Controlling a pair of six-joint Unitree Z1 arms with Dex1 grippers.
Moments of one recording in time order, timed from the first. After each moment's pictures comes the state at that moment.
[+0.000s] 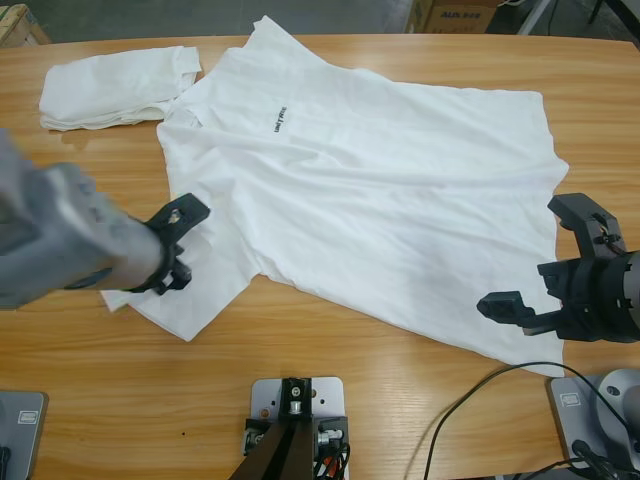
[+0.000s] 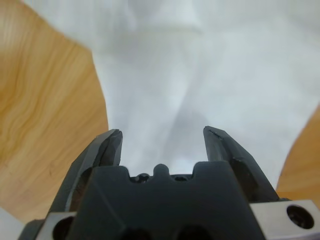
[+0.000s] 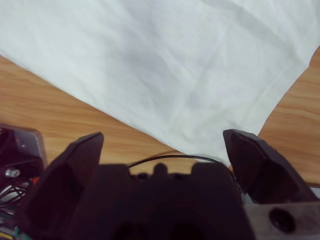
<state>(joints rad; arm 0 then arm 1) -1.01 1.90 -1.11 0.79 0.32 -0.42 1.00 1.35 -0.73 0.73 -0.10 0.97</state>
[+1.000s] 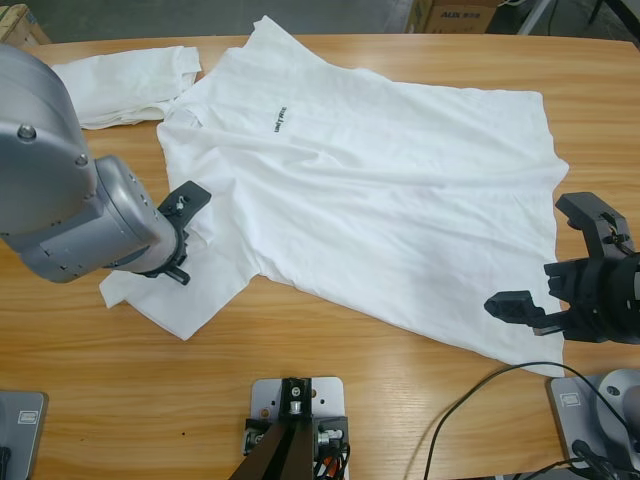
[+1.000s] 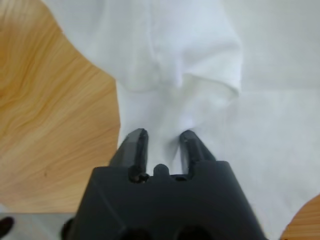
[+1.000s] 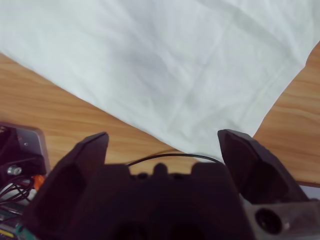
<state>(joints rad) -0.97 1.98 -1.14 0.78 0.37 -0.51 1.00 1.32 -0.73 0.74 -0.10 0.97</state>
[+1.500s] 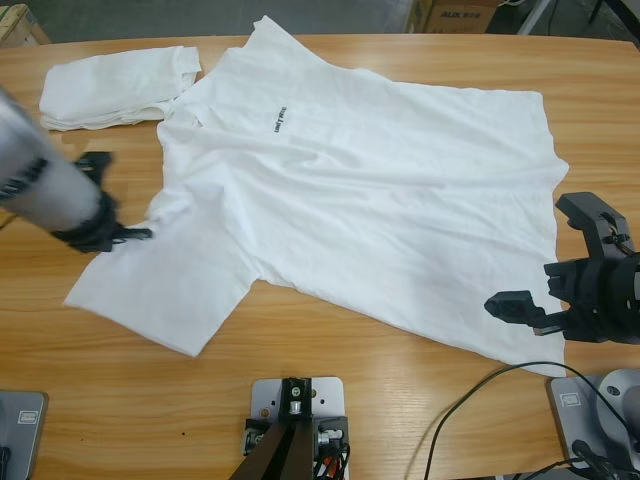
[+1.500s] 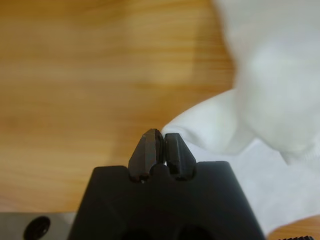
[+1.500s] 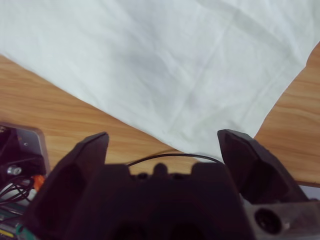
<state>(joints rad) -0.62 1.83 -1.03 0.77 0.16 -0.83 1.00 1.32 -0.73 0.74 -0.10 0.97</state>
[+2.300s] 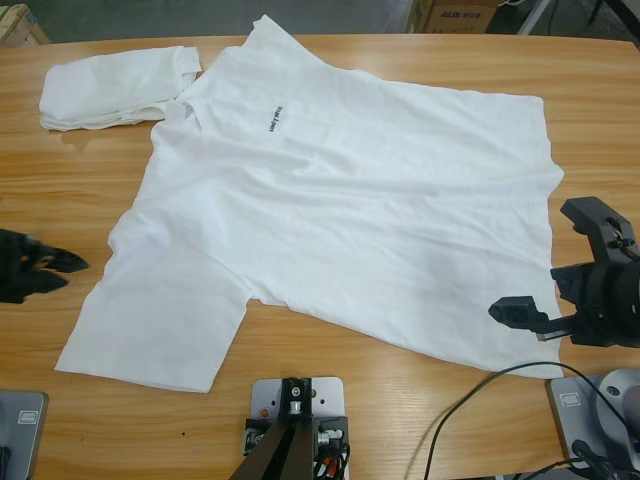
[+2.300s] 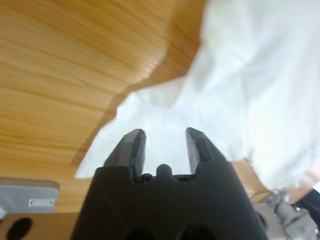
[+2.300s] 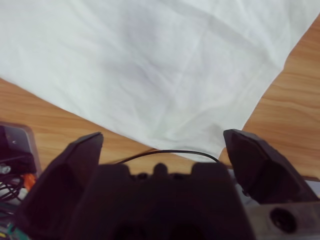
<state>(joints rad) -0.39 1.37 -0.69 0.61 -0.17 -1.07 1.00 1.32 -0.73 0.77 -0.10 0.97</state>
